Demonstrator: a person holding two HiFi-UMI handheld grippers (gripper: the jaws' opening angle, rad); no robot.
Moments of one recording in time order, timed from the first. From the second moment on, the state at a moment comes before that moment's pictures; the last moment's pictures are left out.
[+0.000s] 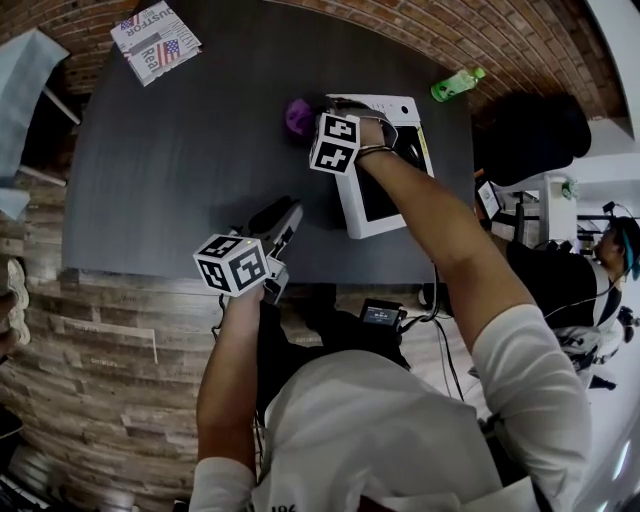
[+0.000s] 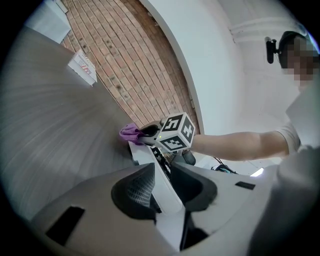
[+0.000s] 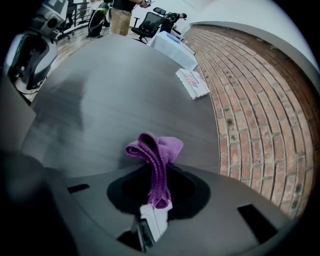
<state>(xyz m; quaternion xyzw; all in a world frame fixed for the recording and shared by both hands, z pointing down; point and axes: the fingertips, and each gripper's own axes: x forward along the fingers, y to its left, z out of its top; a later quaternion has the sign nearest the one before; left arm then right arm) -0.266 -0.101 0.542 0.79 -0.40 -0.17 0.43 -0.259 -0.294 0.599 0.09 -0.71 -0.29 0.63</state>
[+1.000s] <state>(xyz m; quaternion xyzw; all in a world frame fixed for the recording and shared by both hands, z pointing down) -0.256 -0.074 0.536 0.79 -0.40 -0.18 0.43 -0.226 -0.223 0.594 0.06 -0.70 -0.28 0.65</state>
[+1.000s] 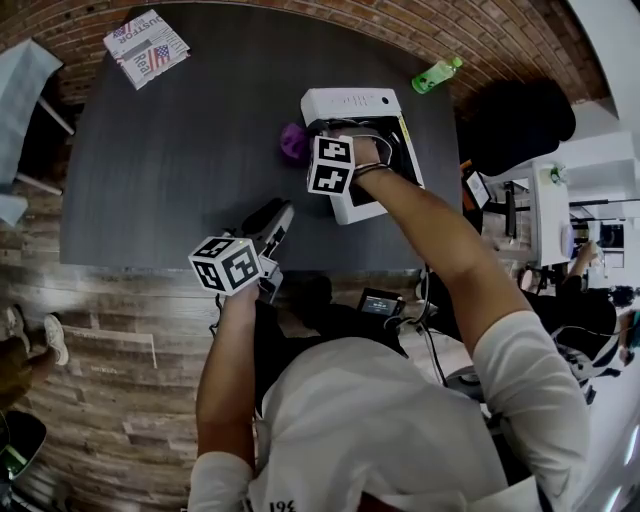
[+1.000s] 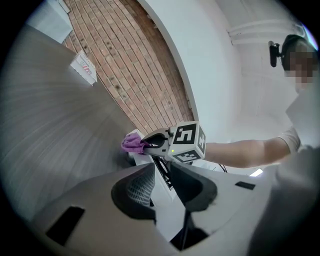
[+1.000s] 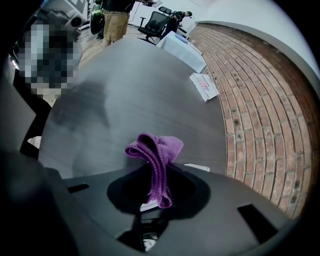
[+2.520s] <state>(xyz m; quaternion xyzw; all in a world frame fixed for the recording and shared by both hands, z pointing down) -0.229 -0.056 0.530 0.81 -0.37 -0.15 0.44 -0.180 -0.129 0.593 0.01 -0.71 -0.24 0.66</state>
